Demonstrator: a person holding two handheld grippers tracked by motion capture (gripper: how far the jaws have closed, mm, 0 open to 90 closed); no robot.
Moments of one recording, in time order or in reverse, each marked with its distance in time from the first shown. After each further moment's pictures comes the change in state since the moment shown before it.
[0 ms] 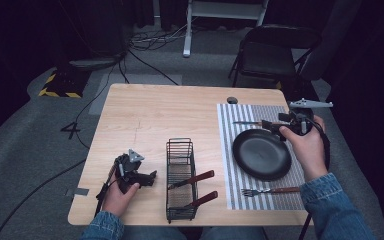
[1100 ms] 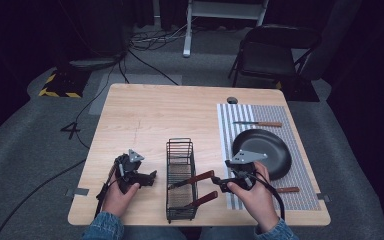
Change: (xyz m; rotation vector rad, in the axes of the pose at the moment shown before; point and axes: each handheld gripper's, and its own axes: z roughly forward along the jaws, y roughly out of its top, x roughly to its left) left arm 0.000 0.000 0.000 0.000 0.002 -0.002; right arm 0.149 -0.099 0.049 0.129 0.237 -0.192
